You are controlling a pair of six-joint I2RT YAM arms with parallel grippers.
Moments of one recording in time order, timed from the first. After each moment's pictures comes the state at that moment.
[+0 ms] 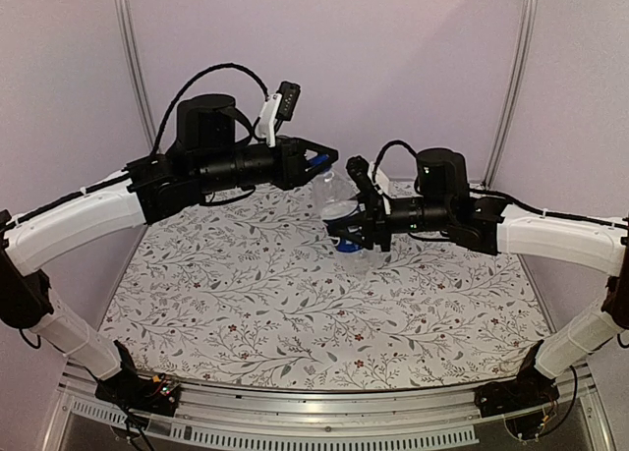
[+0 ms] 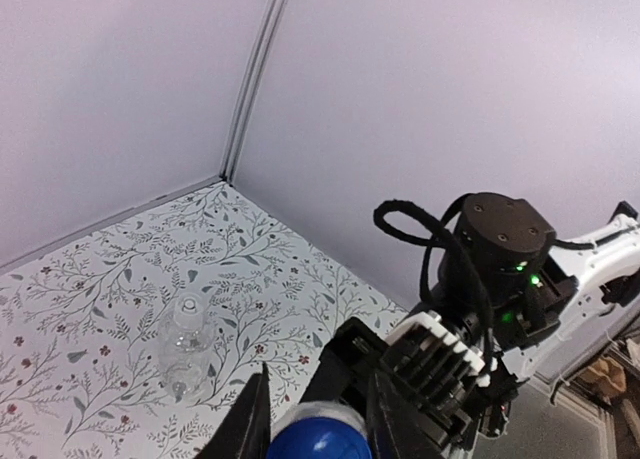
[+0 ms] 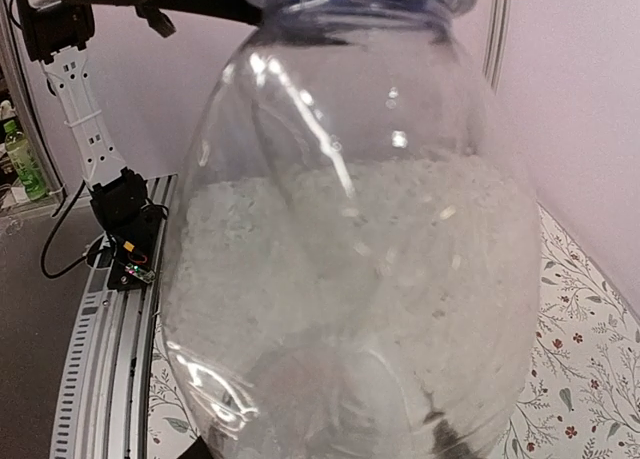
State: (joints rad) left arm -0.90 1.46 1.41 -0.08 0.17 -0.34; right arm 0.81 1.46 1.09 0.09 -0.53 -0.13
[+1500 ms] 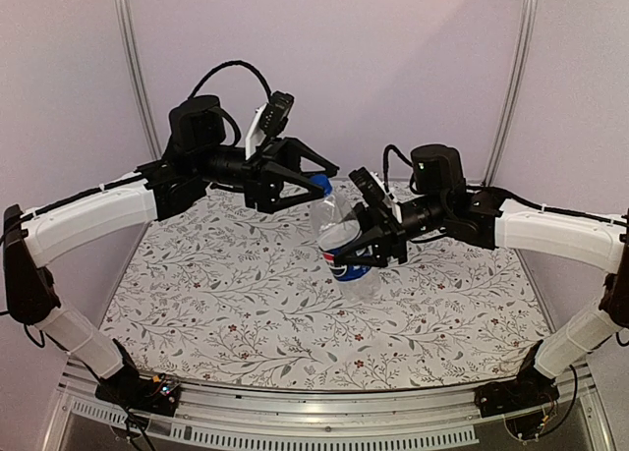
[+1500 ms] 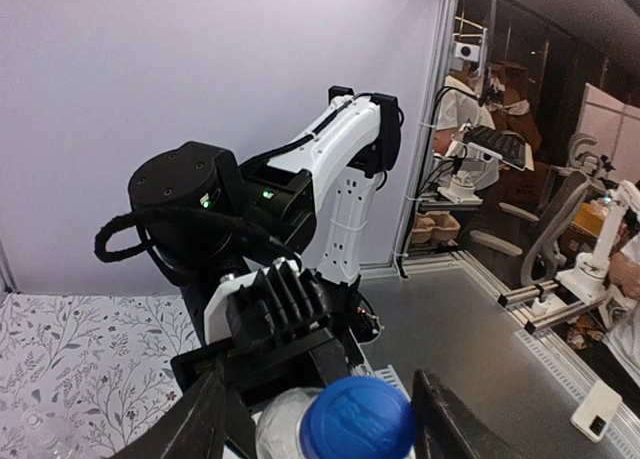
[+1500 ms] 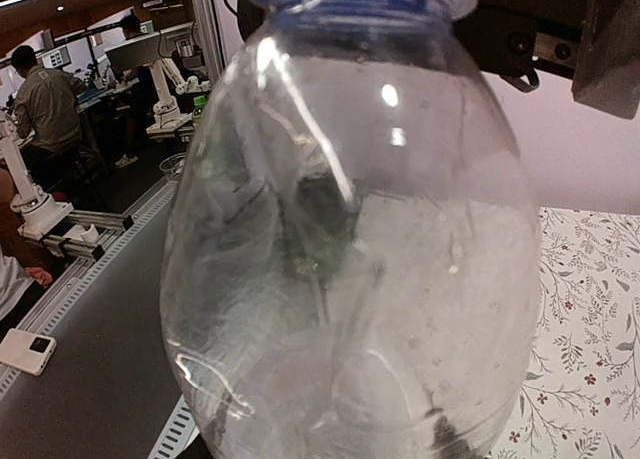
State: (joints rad) left arm -0.76 1.51 1.33 0.21 1.07 -0.13; right arm 0.81 1.48 1.14 0.01 -1.03 -0.19
